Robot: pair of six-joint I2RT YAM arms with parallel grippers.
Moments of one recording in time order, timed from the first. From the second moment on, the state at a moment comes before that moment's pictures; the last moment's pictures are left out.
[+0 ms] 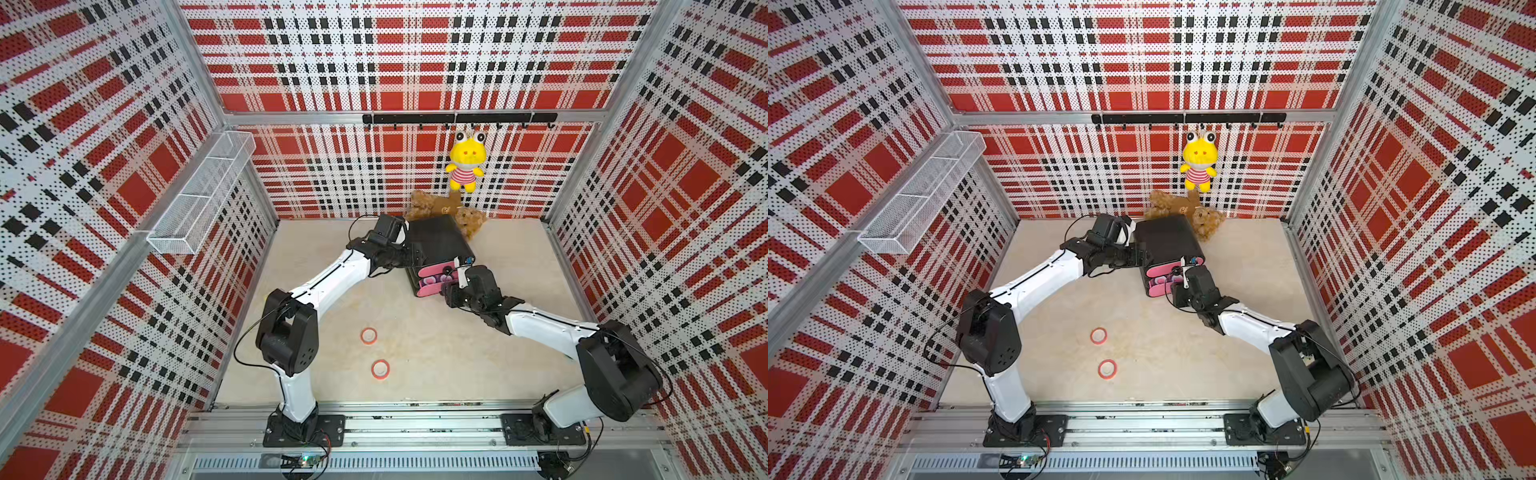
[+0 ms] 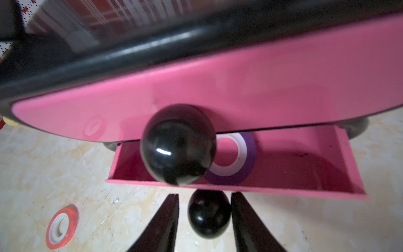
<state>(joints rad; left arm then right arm) -0.52 1.84 1.57 -0.51 0.24 -0.47 0.55 1.51 0.79 0.11 0.03 0.36</state>
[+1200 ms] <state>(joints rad) -0.52 1.84 1.57 -0.51 0.26 -0.45 0.56 1.62 0.79 0.30 0.08 0.32</state>
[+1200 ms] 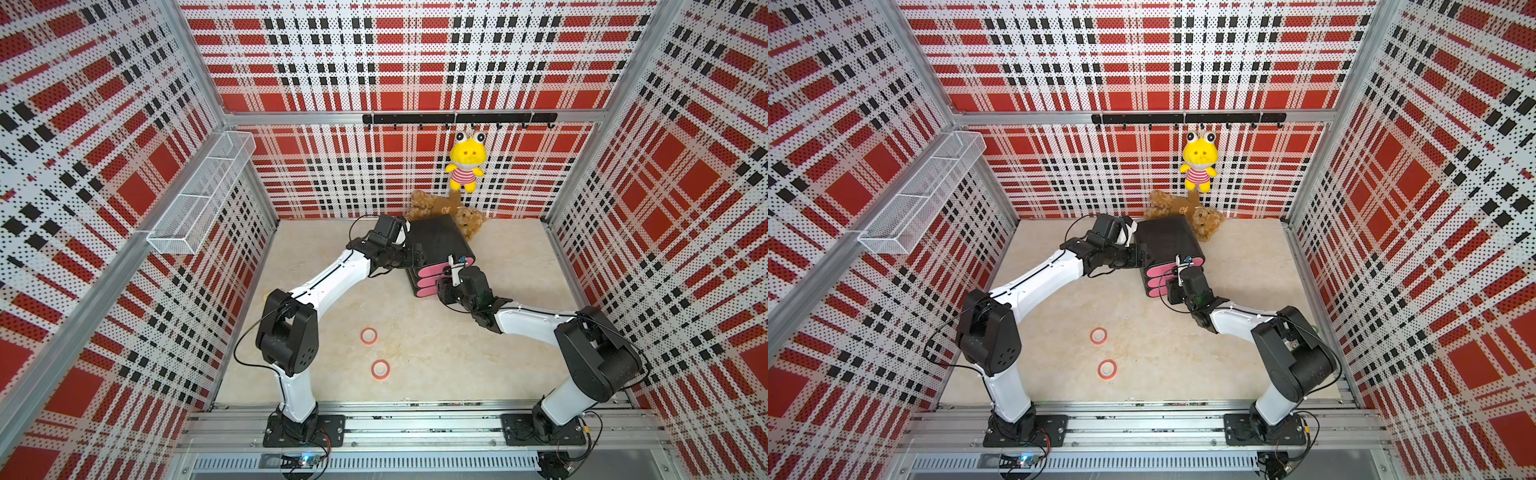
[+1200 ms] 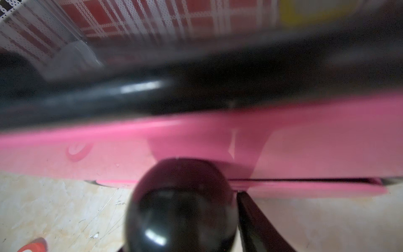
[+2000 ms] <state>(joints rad) -0.52 1.86 1.60 -0.54 0.26 -0.44 0.56 1.34 0.60 0.13 0.03 0.36</state>
